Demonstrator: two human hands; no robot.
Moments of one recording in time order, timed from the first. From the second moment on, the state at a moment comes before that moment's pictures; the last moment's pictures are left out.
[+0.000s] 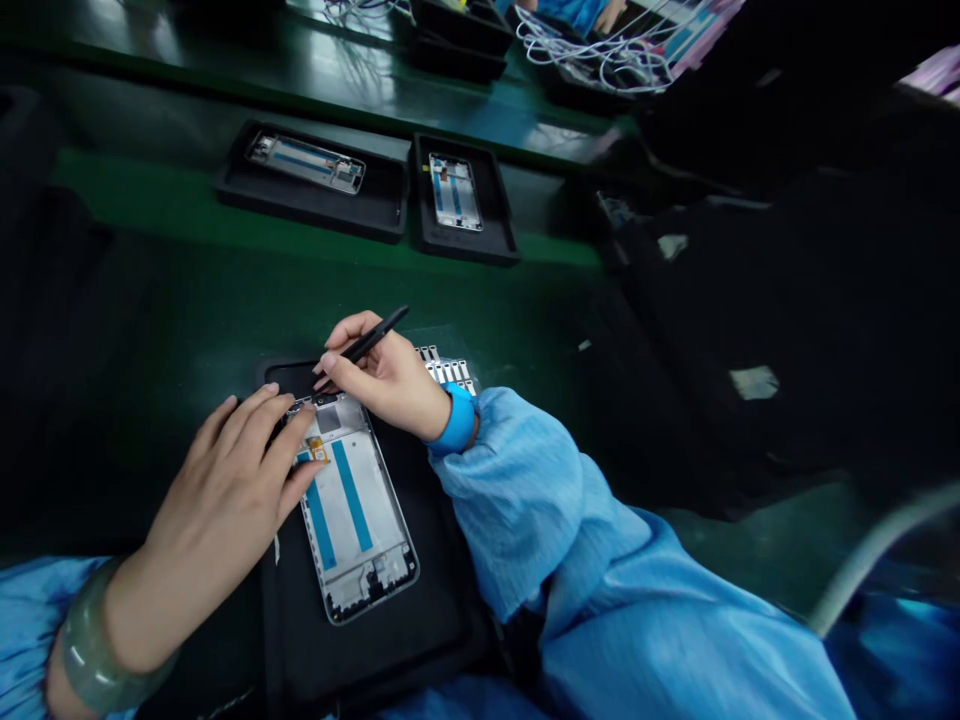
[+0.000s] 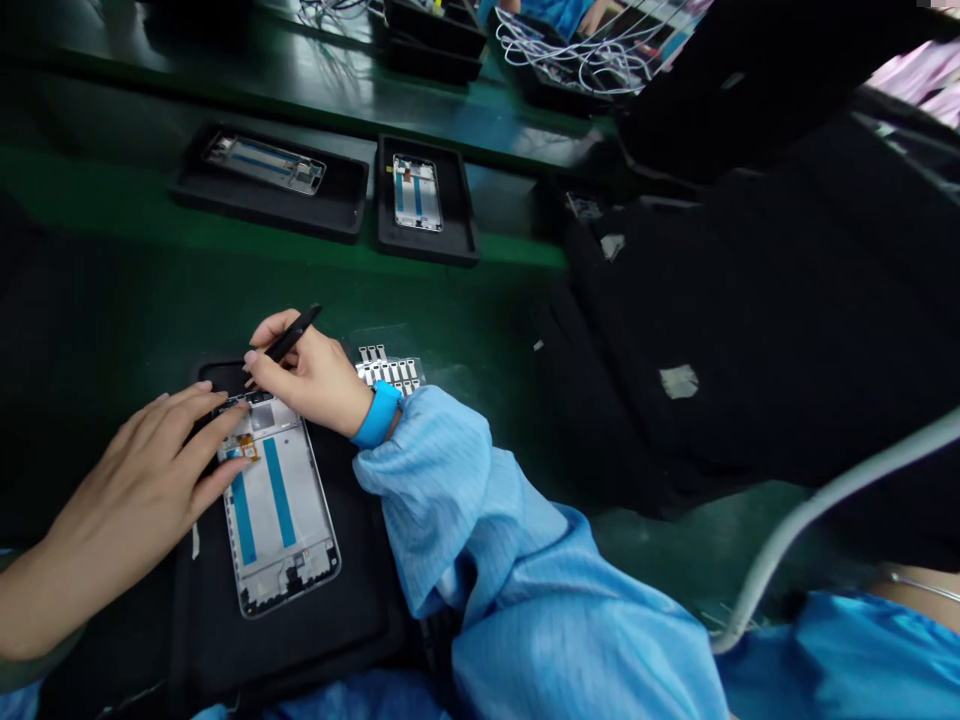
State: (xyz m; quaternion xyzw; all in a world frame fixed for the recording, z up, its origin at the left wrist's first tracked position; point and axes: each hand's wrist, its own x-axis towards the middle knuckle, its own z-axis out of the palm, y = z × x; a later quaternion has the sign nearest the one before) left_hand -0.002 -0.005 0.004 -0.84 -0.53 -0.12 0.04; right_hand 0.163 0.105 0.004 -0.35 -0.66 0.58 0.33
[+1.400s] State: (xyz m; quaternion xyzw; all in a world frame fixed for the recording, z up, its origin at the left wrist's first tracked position) left_hand -0.002 -0.007 0.009 -0.83 -0.55 -0.11 -0.03; right_hand 0.166 0.101 0.013 -0.33 -0.80 0.41 0.30
